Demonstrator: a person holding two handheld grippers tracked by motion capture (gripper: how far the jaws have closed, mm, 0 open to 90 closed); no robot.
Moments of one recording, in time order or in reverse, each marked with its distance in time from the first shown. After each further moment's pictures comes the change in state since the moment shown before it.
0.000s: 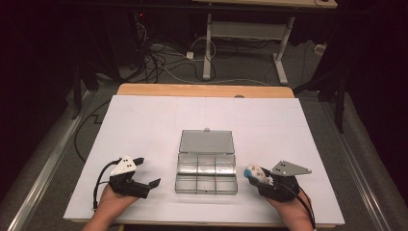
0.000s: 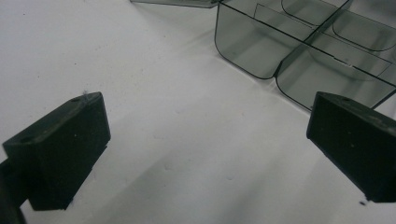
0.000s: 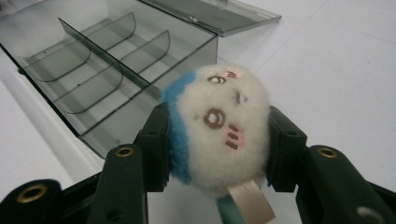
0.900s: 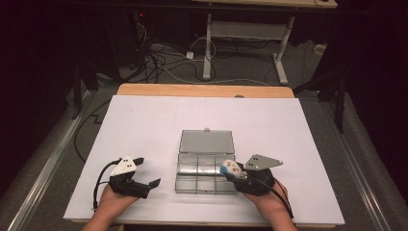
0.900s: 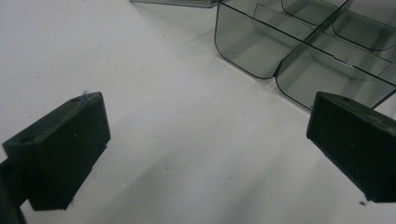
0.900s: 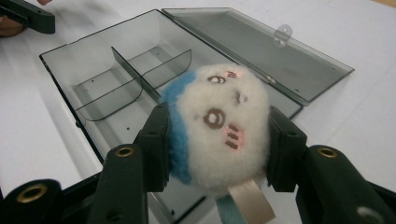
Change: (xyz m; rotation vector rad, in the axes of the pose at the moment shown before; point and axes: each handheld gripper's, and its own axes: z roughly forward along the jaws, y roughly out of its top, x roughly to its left) left arm 0.000 0.000 0.000 -0.001 0.001 0.002; right arm 0.039 0.040 0.035 -0.006 0.091 -0.101
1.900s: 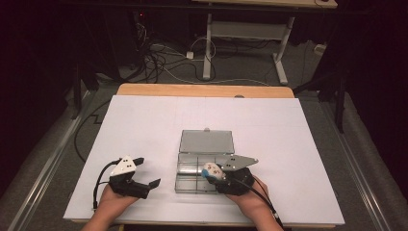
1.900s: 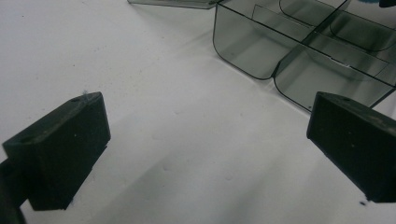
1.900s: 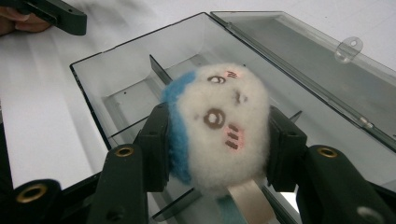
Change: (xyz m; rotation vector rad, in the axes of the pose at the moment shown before) left arm 0.000 0.000 0.000 -0.005 -0.004 0.001; right arm 0.027 0.017 0.037 0.030 0.083 -0.055
